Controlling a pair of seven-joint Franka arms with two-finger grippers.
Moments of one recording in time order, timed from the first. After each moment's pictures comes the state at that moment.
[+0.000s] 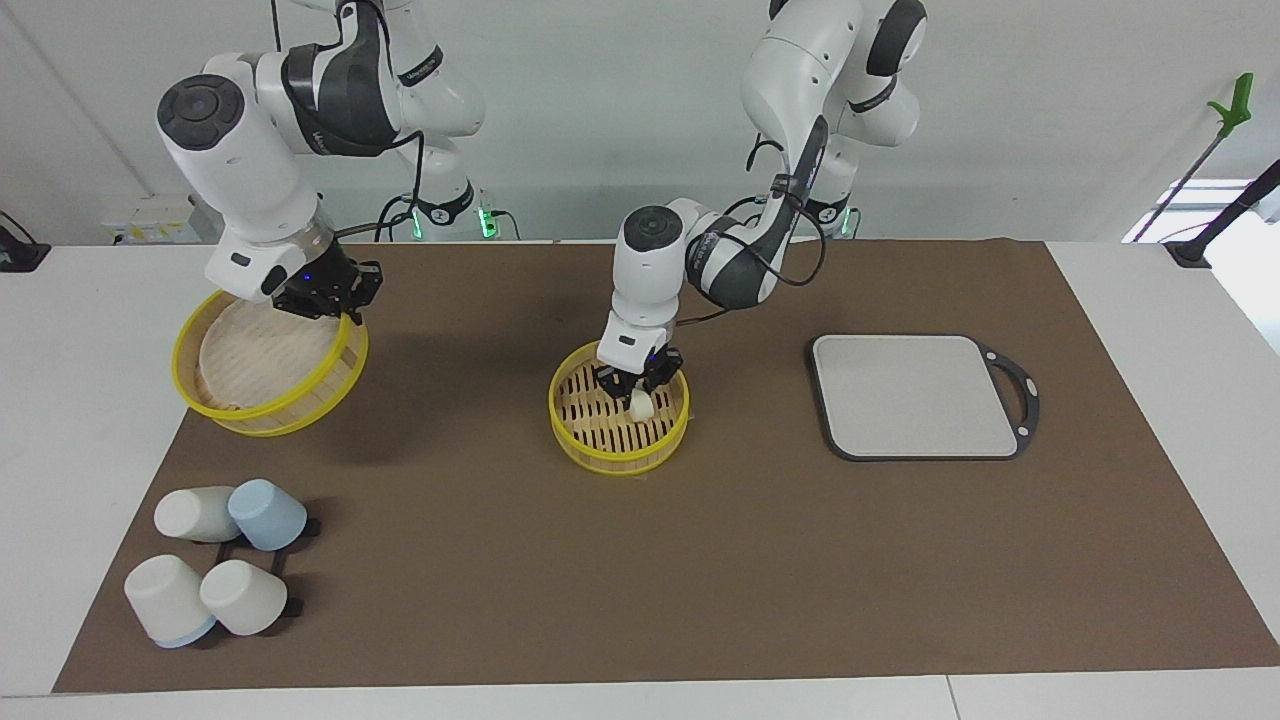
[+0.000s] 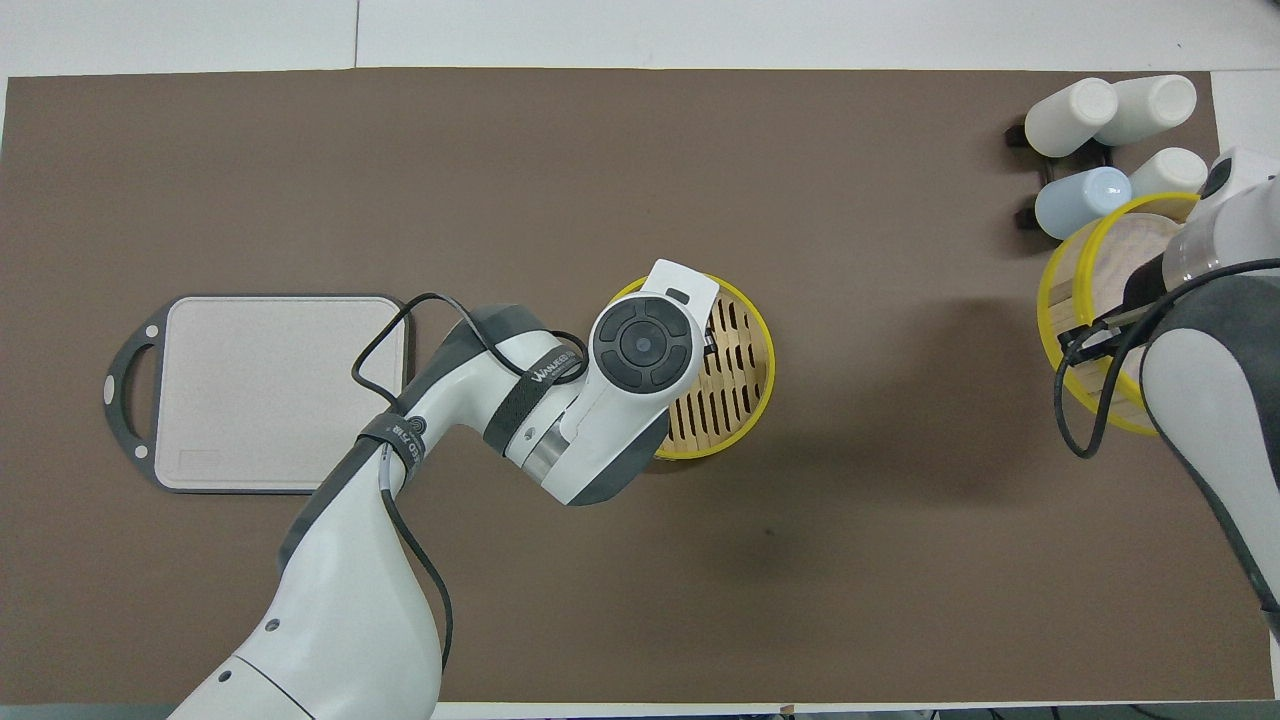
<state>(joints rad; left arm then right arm) -0.63 0.44 -0.13 -1.74 0.08 2.28 -1.07 -0.20 0.00 0.22 -1.81 -0.03 1.66 -0.28</state>
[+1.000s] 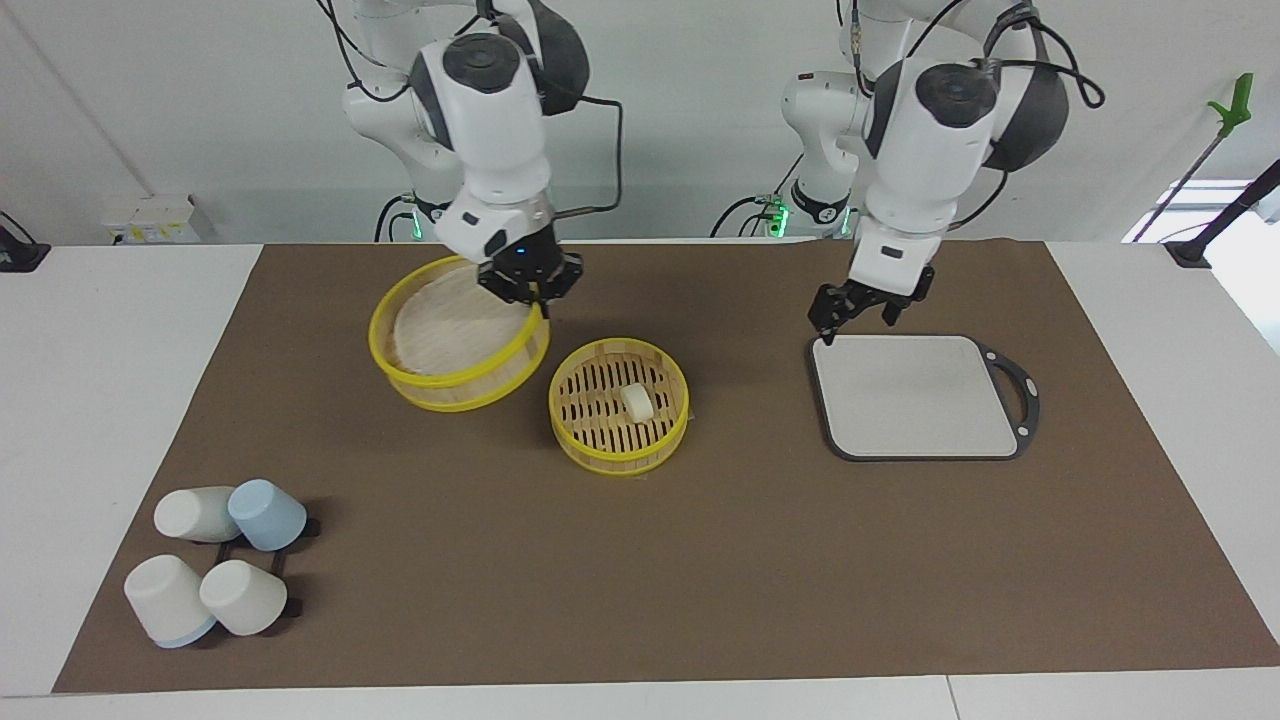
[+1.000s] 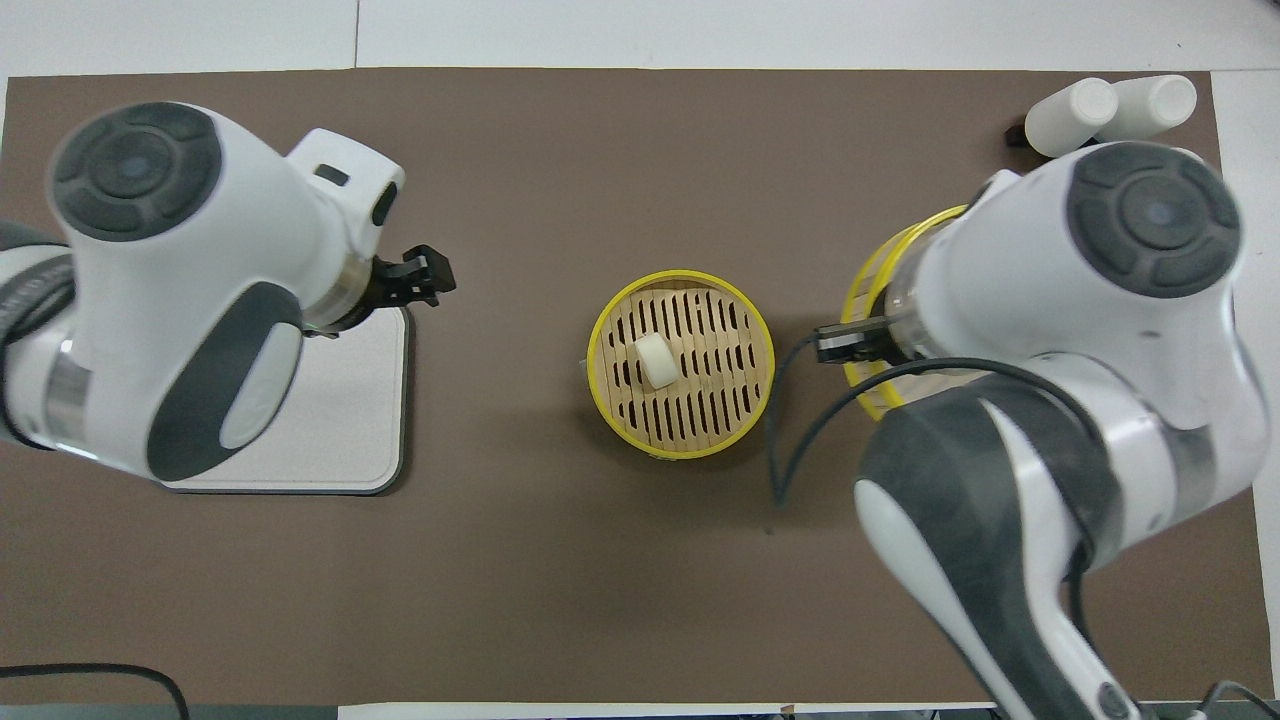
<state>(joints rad) -0.16 0.03 -0.10 -1.72 0.05 1.74 -0.44 0.32 0.18 0.23 -1.62 0.00 1.82 0.53</state>
